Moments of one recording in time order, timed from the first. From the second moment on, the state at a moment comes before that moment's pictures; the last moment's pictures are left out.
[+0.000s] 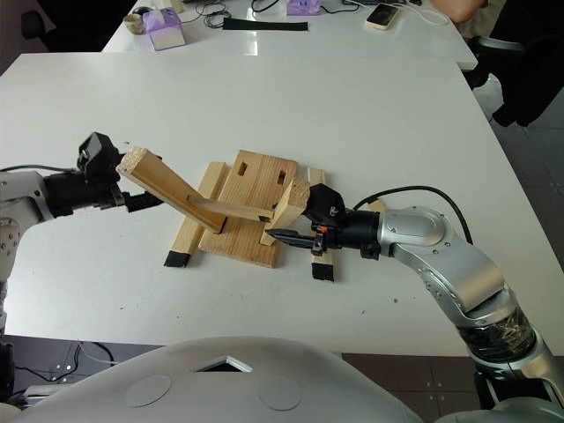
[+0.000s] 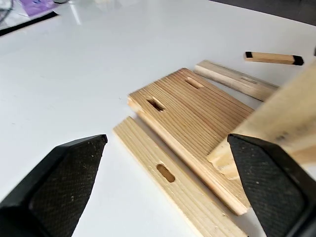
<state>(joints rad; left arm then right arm) -0.07 0.83 0.14 -0.31 -0.52 0.71 -0.99 -0.01 -0.79 0.22 -0.63 0.58 0.60 0.78</state>
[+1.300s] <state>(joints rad) -0.19 0.66 0.11 -0.64 -0.56 1.21 -0.37 -0.24 -0.75 0.30 -0.54 0.55 0.72 0.83</state>
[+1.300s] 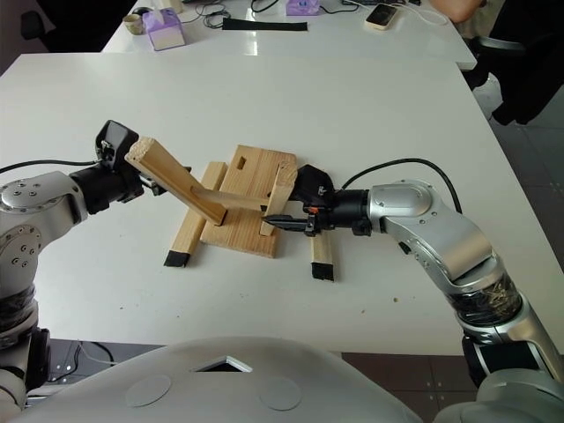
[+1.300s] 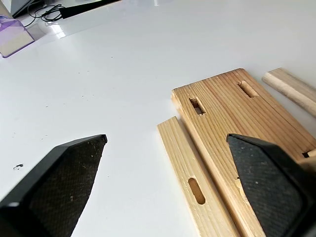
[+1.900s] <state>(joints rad) -0.17 0.62 0.00 -0.45 -0.46 0.99 -0.49 -0.21 -0.77 0.31 -0.49 0.46 0.56 0.89</state>
